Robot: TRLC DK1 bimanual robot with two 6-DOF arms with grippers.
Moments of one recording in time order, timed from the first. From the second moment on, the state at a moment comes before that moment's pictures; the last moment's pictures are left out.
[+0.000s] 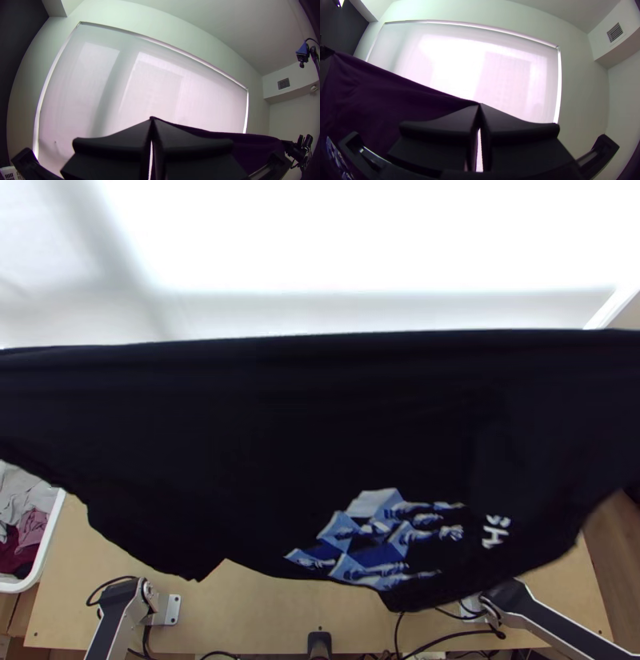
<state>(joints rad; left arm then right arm) 0.32 0.73 1.83 -0.57 0.27 -0.44 0.71 0.74 1.70 -0.39 0.52 -0.48</state>
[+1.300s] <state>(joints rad) 0.29 1.14 1.85 -0.28 0.22 -0.46 0.68 1.10 1.68 0.08 0.46 -0.47</state>
